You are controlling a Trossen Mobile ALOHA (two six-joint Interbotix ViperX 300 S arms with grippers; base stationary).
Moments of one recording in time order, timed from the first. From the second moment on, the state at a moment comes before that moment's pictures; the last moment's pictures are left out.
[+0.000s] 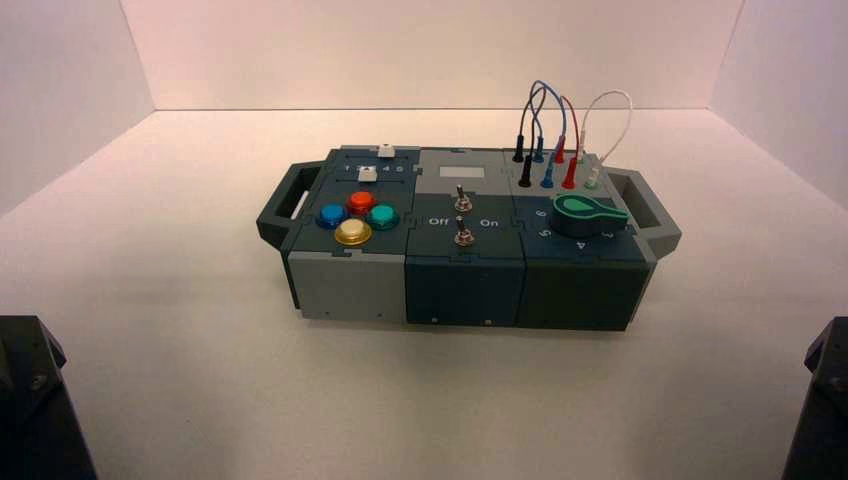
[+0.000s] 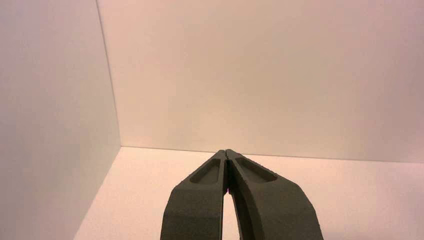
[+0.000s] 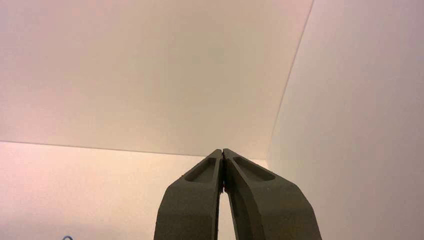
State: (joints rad) left arm -0.01 -0.97 0.95 -0.12 0.23 0.04; right arm 0.06 -1.13 1.03 -0.57 0.27 0.44
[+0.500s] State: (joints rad) left arm -0.01 -0.95 0.95 -0.12 0.23 0.04; right arm 0.06 -1.18 1.04 -0.57 0.29 0.44
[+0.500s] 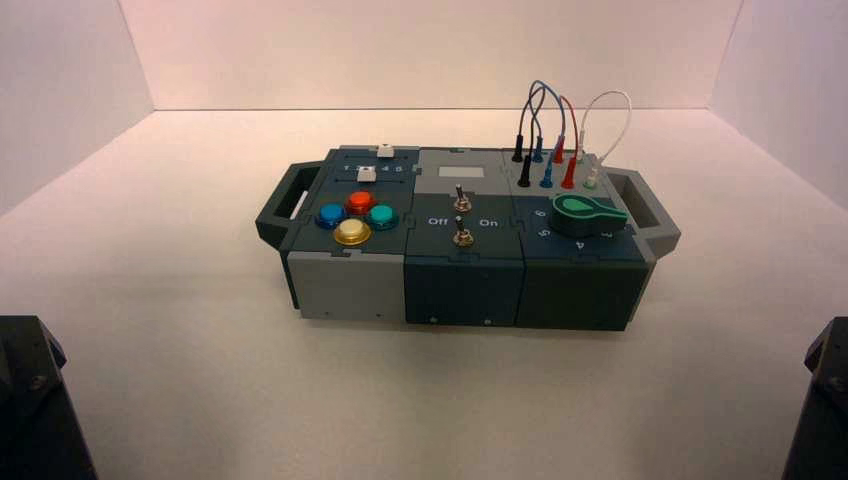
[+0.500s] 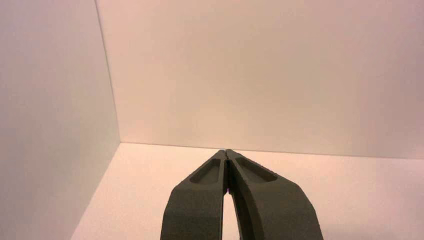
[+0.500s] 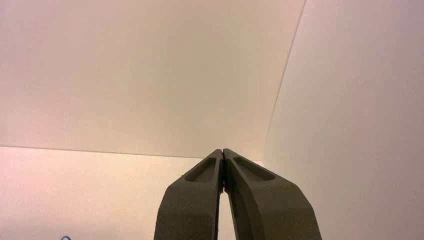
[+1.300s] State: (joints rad) left arm -0.10 -0.74 0.81 -0.13 0.72 0.03; right arm 0.18 -0.98 0.97 -0.44 0.67 0.45
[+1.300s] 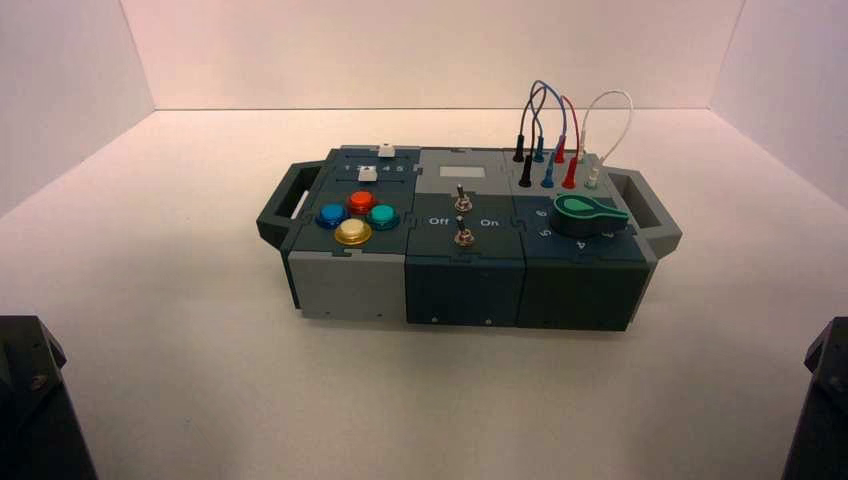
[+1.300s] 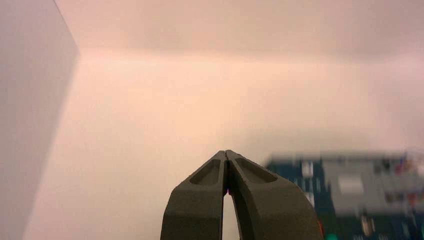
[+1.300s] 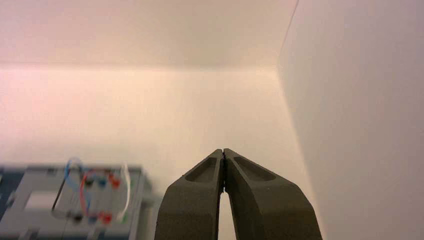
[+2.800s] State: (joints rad) left arm -0.51 -0.47 0.77 -0.15 0.90 -0.20; right arm 0.30 -0.19 0.89 -0.05 0.71 0.43
